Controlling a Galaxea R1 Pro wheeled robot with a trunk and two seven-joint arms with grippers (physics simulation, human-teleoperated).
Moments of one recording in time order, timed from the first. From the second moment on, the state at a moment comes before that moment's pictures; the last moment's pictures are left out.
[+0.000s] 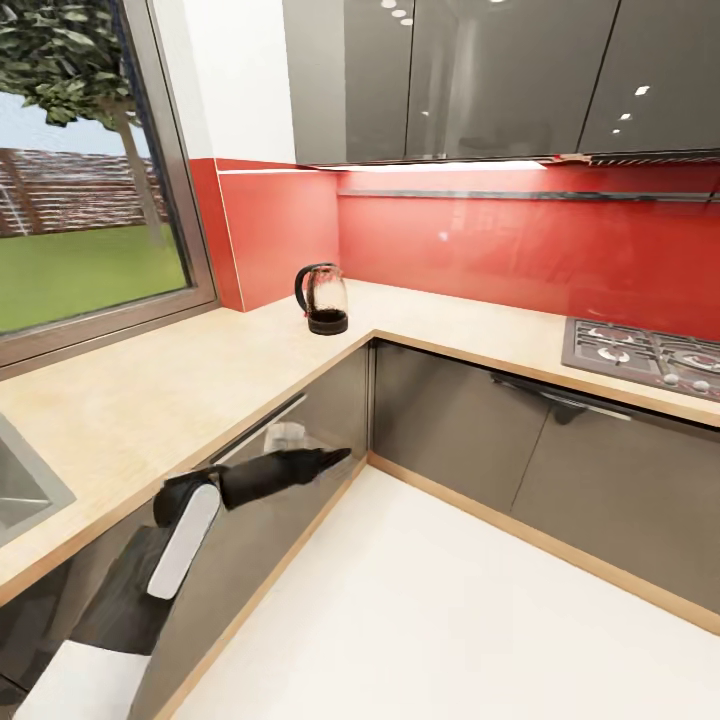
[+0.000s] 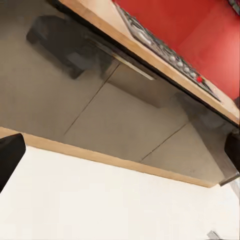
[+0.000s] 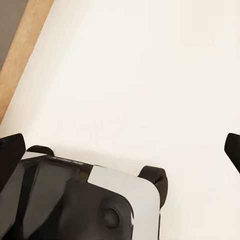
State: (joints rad) left arm -0.57 0.07 -0.16 -1.45 0.63 0.79 -0.46; right arm -0.32 -0.57 0.14 0.01 -0.41 -0.13 1.12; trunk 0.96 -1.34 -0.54
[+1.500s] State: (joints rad) left arm -0.99 0.08 -0.14 -1.46 0.51 0.86 0.28; right arm -0.31 -0.54 0.14 0.05 -0.41 -0.20 1.03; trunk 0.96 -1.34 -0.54
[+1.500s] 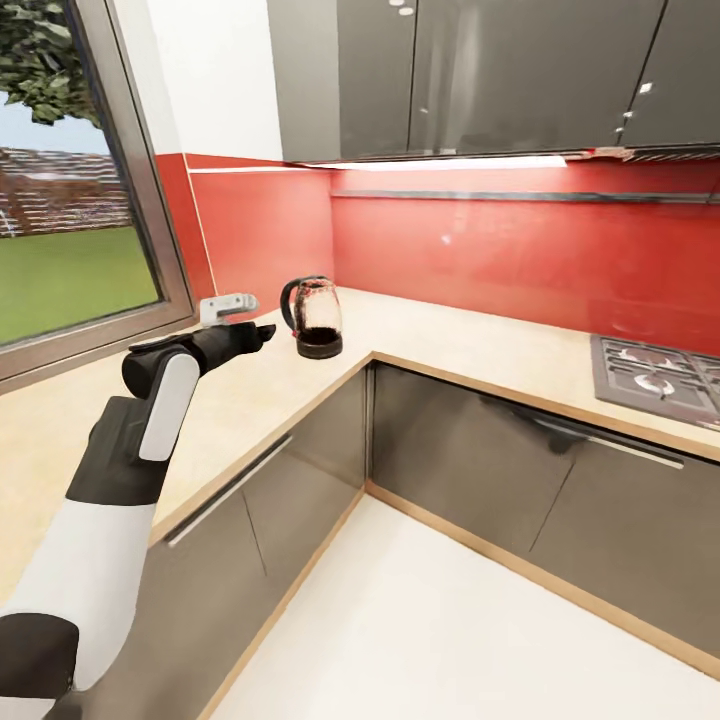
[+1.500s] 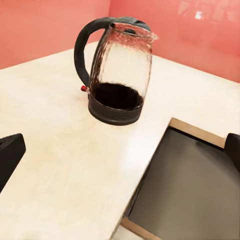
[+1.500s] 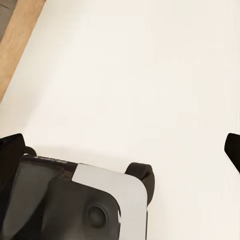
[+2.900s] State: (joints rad) left arm -0.99 0.08 -0.13 -1.33 0.42 0.76 0.28; right arm -0.31 -0.53 0.15 0.05 -0.41 -0.20 1.02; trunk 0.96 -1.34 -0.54
